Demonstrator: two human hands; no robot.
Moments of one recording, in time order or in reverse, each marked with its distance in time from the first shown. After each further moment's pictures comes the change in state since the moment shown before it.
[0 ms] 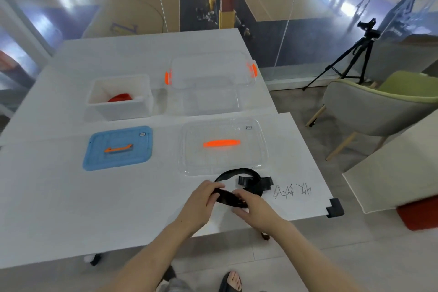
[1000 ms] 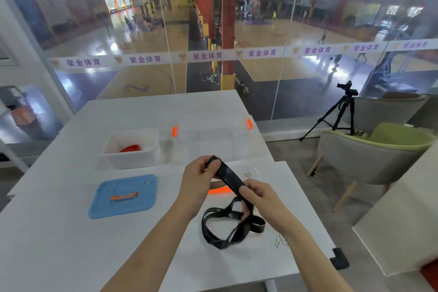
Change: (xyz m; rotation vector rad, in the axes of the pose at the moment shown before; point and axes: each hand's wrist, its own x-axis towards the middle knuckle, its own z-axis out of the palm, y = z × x) left_hand 0.044 0.167 -0.127 -0.804 0.366 -0.059; right_hand -0.027 -0.145 -0.142 0.635 0.220 -0.115
